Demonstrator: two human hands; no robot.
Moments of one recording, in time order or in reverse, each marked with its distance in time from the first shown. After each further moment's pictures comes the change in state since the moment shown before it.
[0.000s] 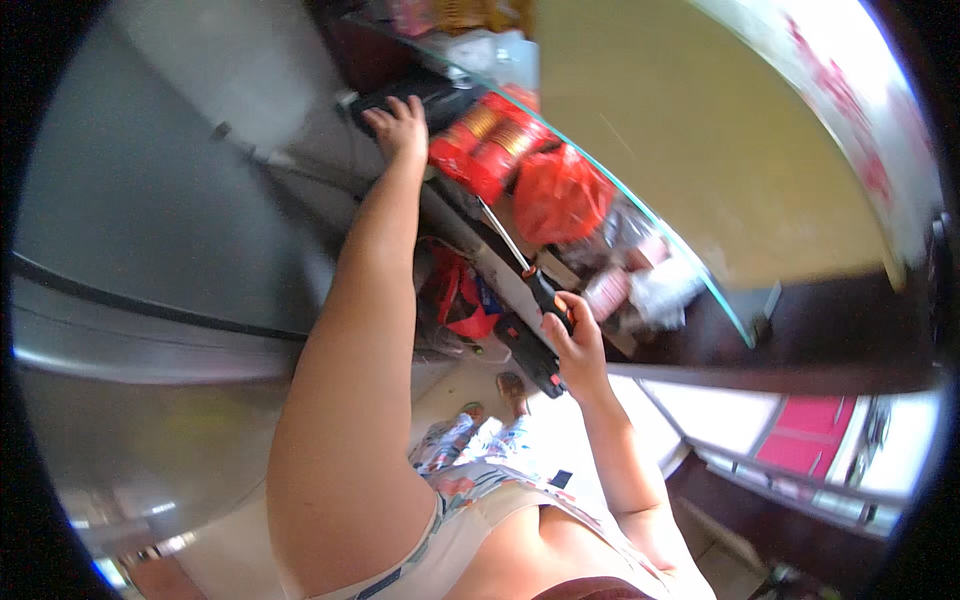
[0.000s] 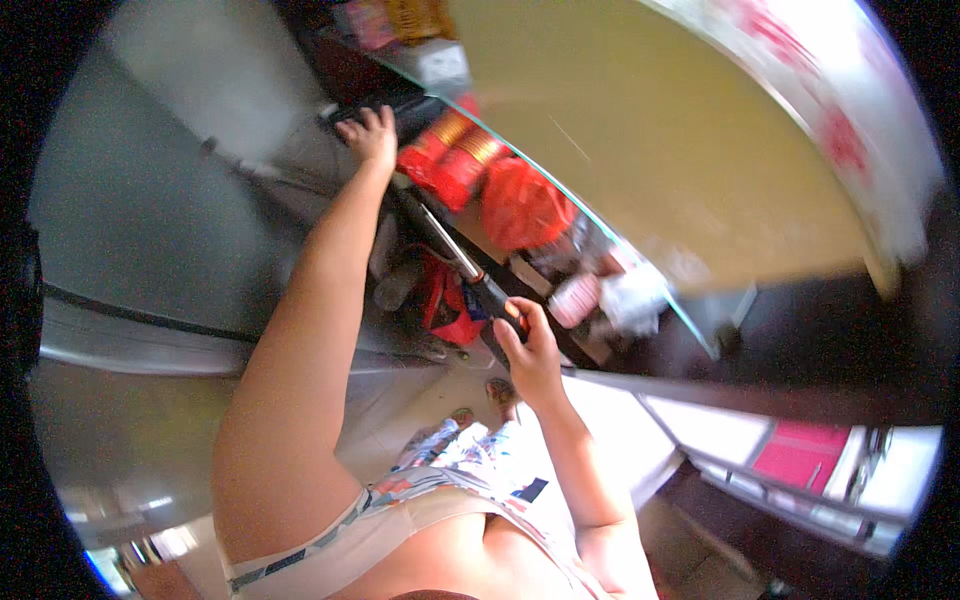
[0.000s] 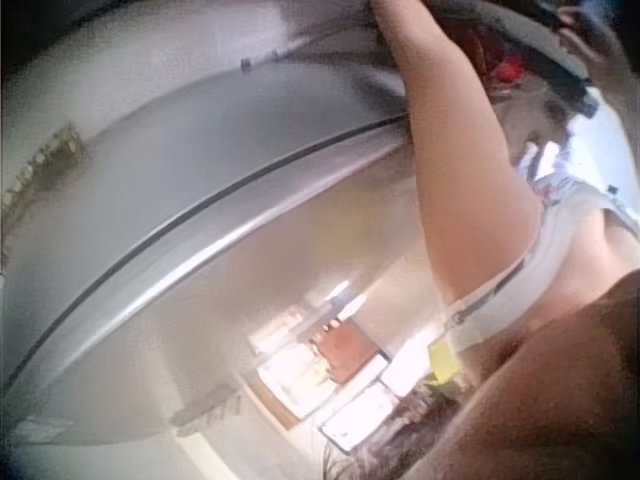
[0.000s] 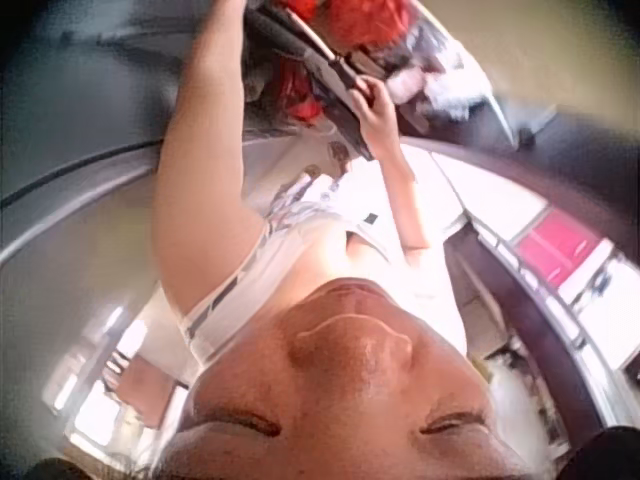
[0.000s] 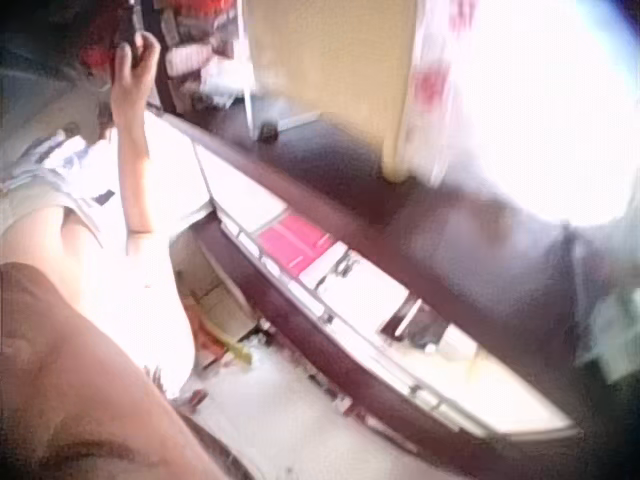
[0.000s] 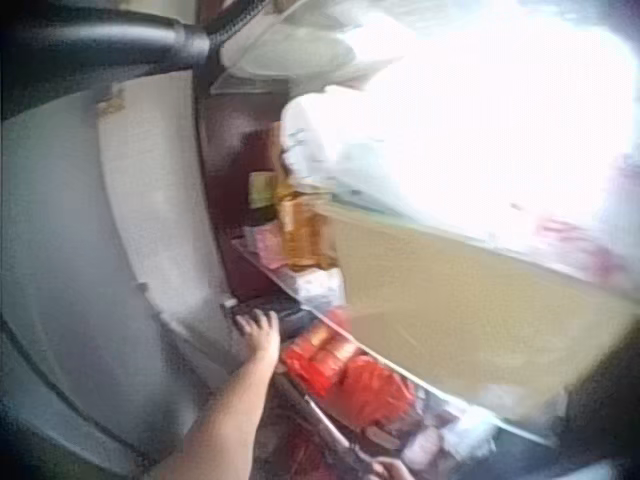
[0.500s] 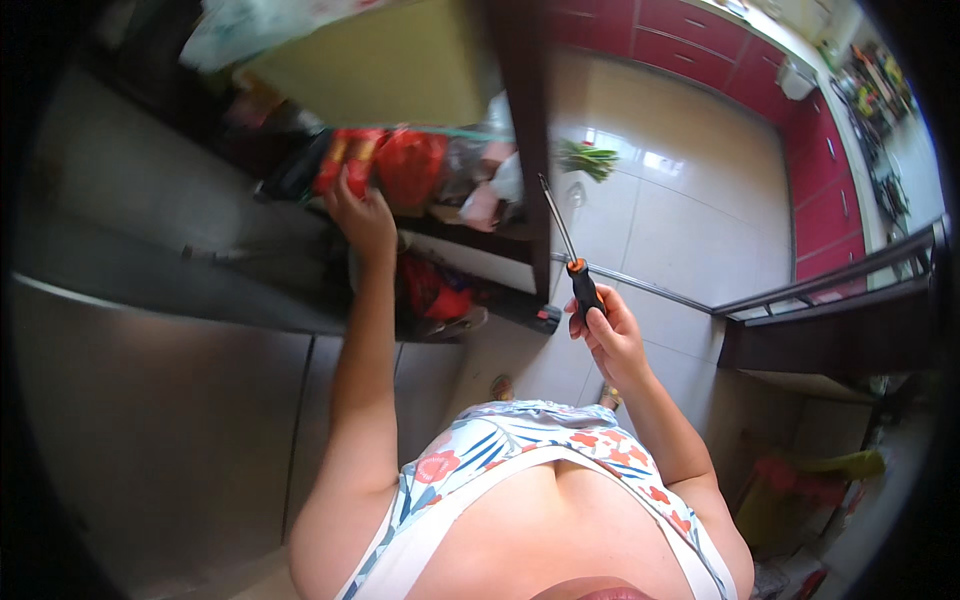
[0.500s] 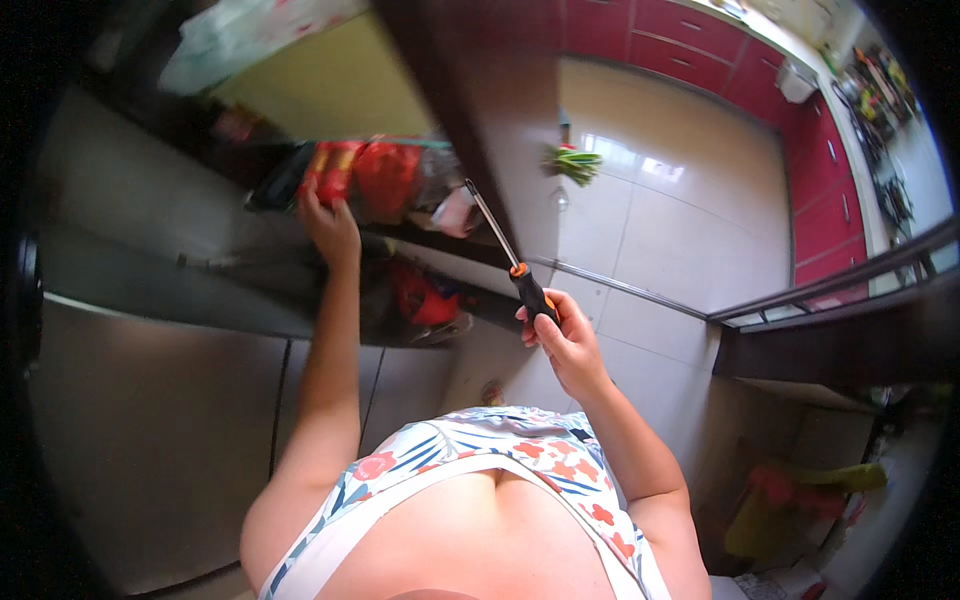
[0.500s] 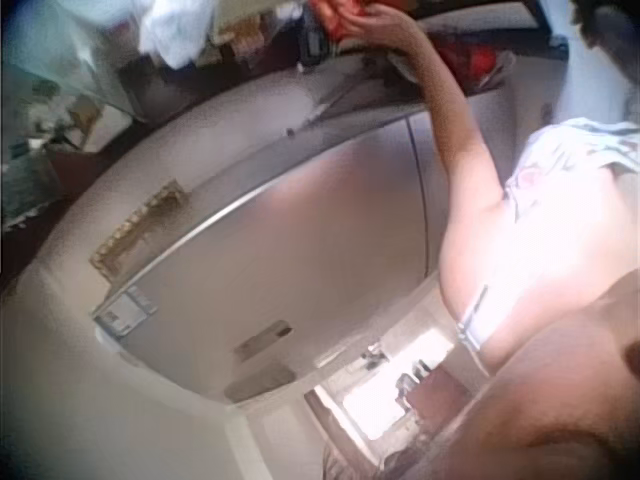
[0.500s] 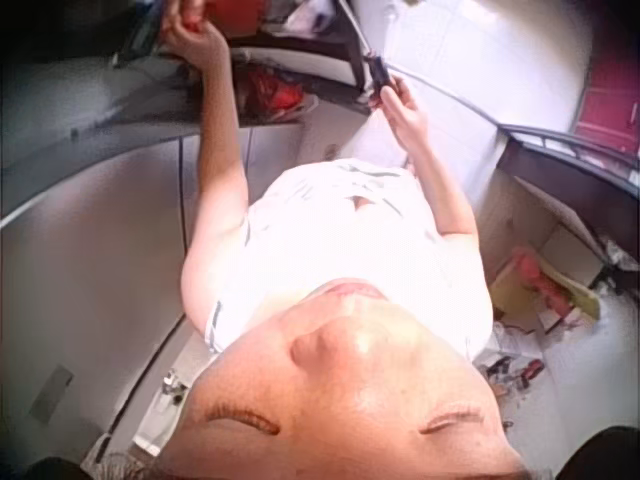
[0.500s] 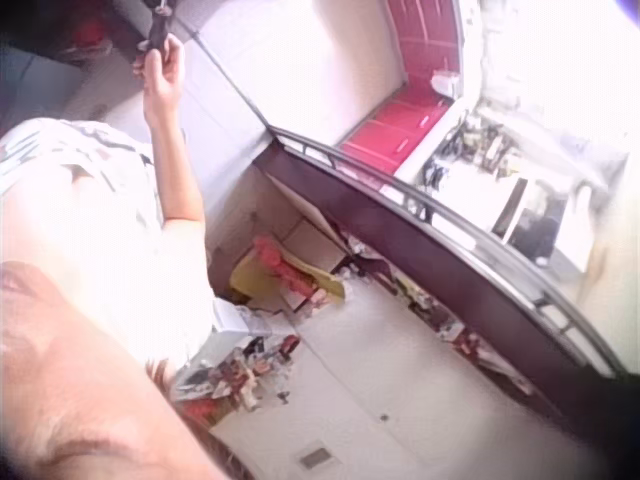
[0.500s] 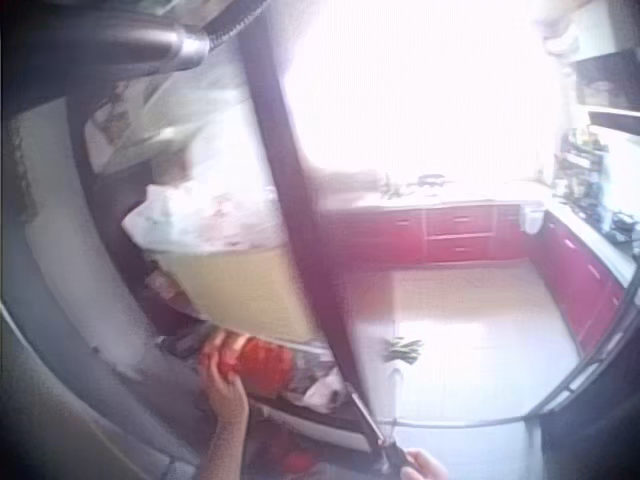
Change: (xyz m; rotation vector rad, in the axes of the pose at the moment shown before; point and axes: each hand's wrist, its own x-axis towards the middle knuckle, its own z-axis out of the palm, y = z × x) left_hand -0.236 0.078 -0.229 -1.155 0.572 0.184; right_hand -0.247 -0.033 -0.134 0.542 0.197 -0.120
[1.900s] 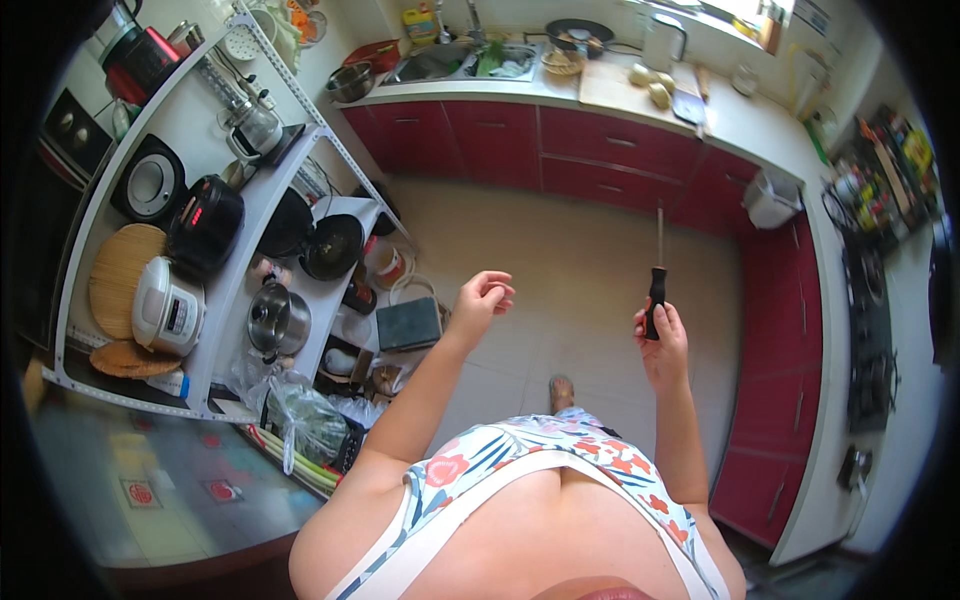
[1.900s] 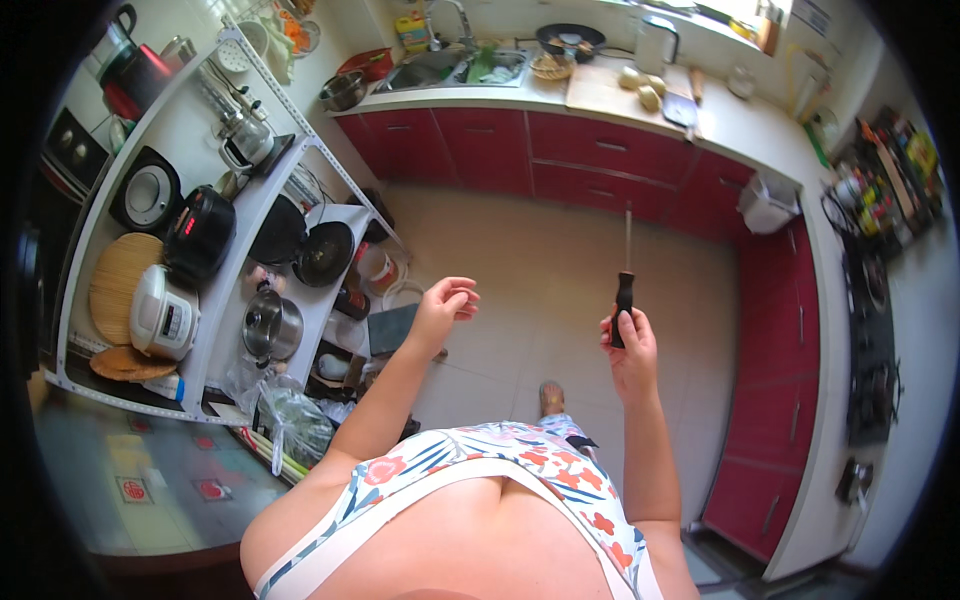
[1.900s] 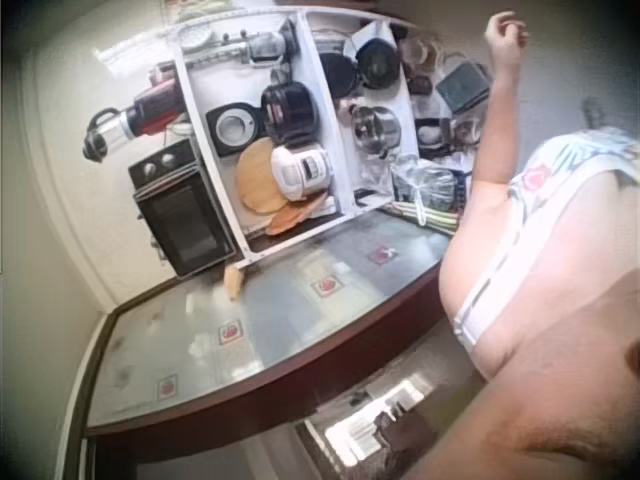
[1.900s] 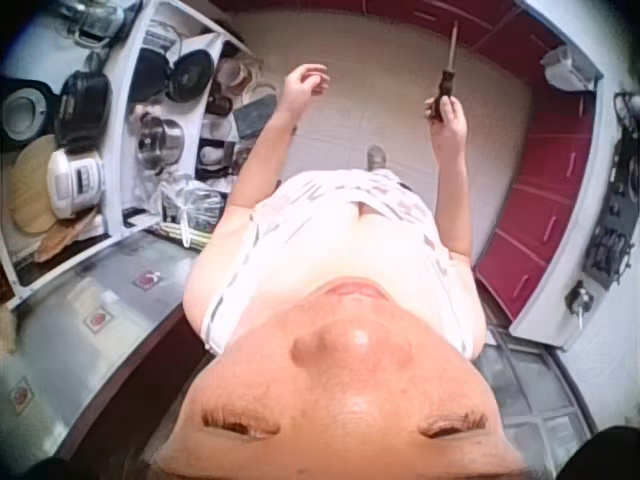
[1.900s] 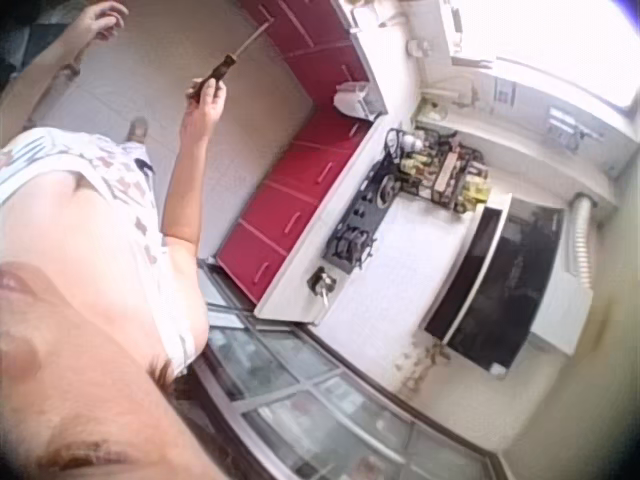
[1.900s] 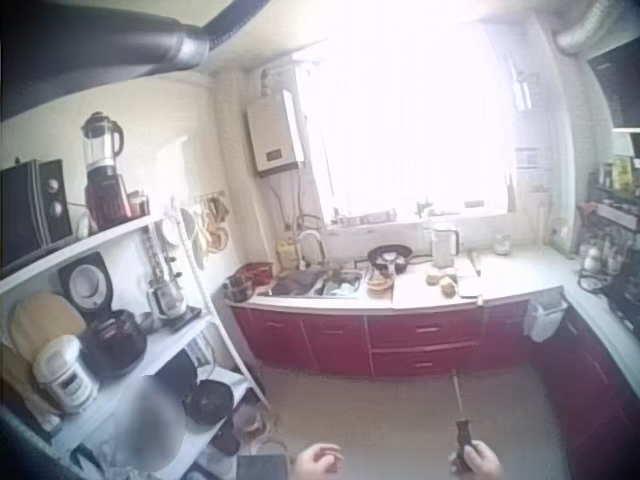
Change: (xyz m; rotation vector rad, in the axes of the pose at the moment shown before) left_hand 0.156 0.489 0.843 -1.014 -1.055 -0.843; right_hand 0.633 -0.501 -0.640 0.064 0.376 -0.184
